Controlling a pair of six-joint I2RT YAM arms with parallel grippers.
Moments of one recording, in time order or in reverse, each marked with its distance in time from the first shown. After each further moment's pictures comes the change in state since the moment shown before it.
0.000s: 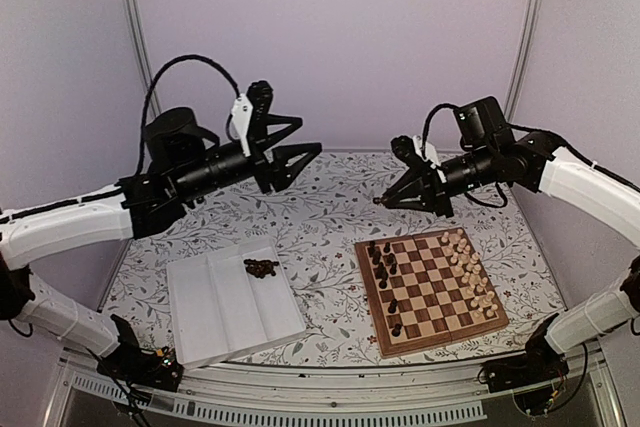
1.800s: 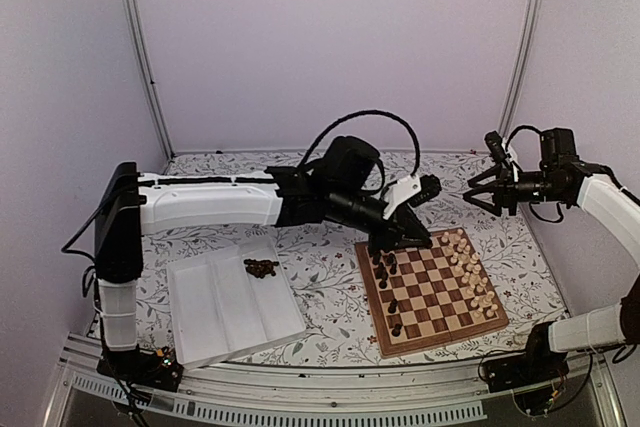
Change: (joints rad) left arm -0.217 0.797 0.726 -0.485 0.360 0.115; right arm -0.657 -0.162 -0.278 0.011 -0.293 0.087
